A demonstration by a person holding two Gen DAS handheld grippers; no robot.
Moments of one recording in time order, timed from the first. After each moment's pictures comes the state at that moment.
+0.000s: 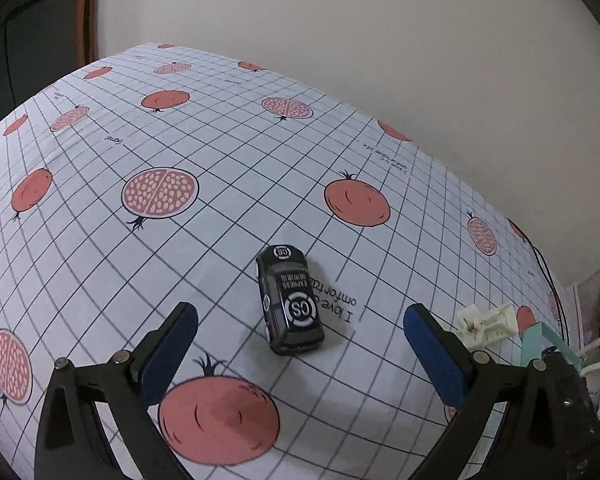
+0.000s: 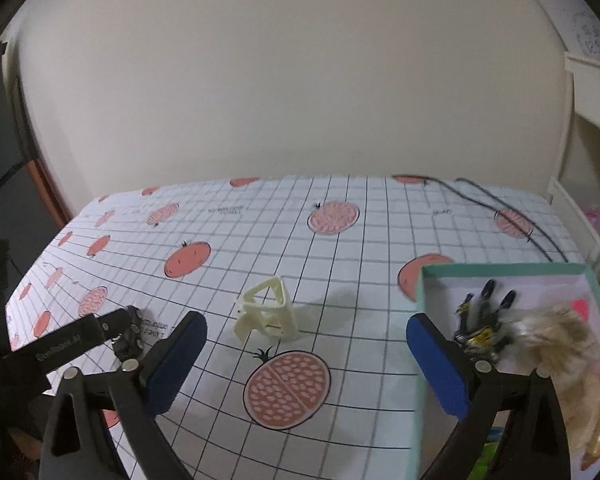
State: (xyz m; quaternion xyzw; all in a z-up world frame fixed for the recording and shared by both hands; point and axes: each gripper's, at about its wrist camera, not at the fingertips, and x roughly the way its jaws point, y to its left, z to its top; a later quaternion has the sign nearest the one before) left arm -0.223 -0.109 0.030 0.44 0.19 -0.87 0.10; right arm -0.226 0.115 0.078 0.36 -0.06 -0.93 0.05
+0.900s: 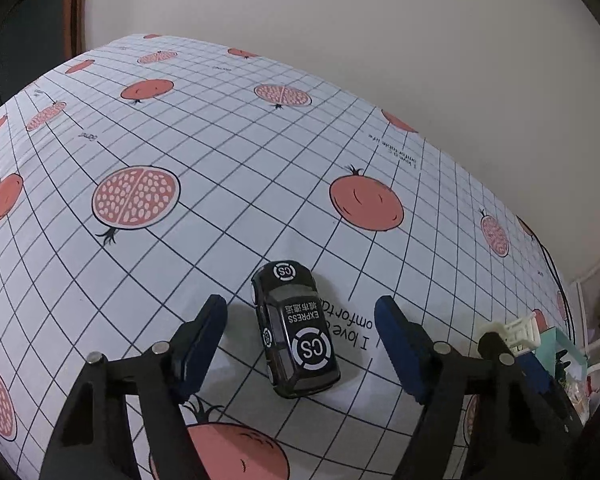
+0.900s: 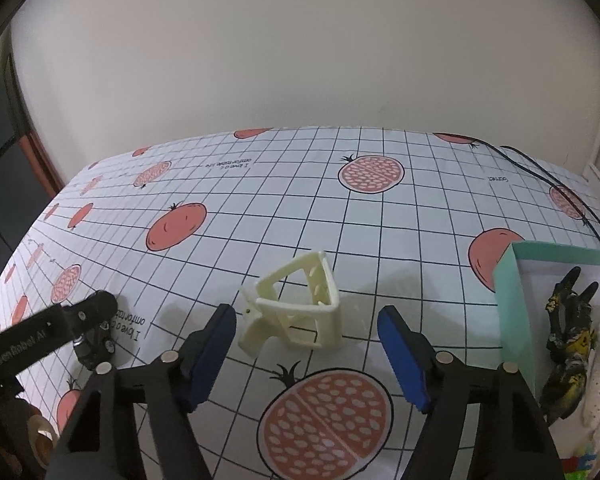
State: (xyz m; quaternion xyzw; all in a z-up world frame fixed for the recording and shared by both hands) left arm -0.248 -0.120 0.009 0.45 0.20 -0.87 0.09; right arm -0.276 0.082 0.026 0.41 -0.05 -0.91 0.06
